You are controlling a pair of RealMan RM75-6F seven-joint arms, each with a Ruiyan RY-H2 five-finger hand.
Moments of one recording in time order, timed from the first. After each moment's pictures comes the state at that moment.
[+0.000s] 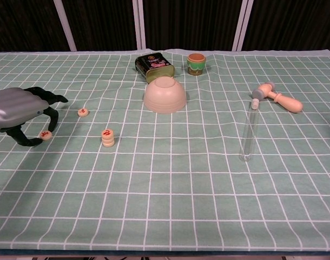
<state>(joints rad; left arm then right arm) -0.64 -1.54 -0.01 -1.23 1.23 0.94 0.50 0.02 -1.23 0.18 -1.67 -1.35 1.60 -0.16</state>
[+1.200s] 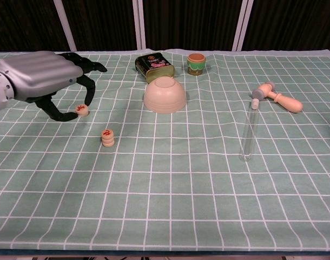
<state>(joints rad) -0.72 -1.44 -0.10 -1.60 1.21 0.98 0.70 0.02 -1.22 0.18 -1.67 -1.35 1.60 -0.15</state>
